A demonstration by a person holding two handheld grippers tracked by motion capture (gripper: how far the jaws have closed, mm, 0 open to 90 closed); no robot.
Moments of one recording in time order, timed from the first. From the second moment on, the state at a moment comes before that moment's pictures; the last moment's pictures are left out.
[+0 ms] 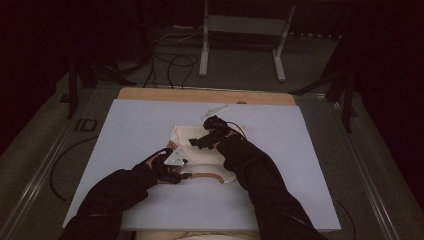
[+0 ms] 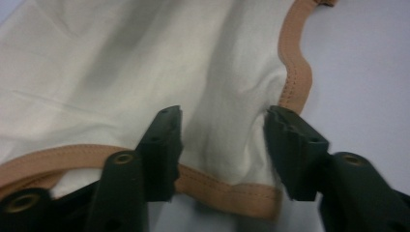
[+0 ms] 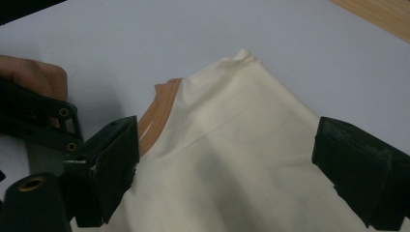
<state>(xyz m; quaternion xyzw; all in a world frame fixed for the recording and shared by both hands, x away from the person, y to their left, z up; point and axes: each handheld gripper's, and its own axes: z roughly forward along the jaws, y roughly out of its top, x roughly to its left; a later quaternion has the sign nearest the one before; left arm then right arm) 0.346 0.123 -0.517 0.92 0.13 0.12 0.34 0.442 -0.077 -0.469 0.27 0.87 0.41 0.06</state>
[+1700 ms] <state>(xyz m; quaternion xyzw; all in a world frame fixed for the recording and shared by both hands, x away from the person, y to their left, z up) 0.346 0.121 -0.521 0.92 0.12 0.12 0.35 0.498 0.010 -0.495 0.35 0.86 0.36 0.08</state>
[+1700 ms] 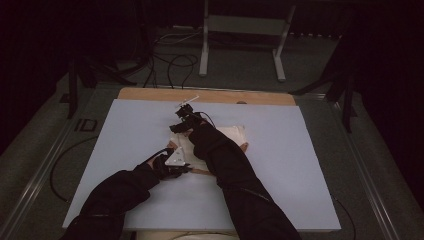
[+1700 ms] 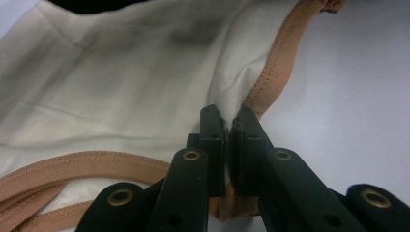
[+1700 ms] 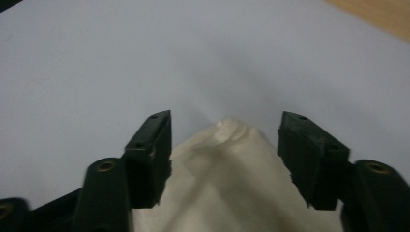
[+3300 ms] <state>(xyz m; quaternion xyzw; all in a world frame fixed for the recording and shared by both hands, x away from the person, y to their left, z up) 0.345 0.120 -0.510 0.92 0.12 0.12 0.35 0.490 0.008 -0.494 0.31 0.88 0.34 0.12</state>
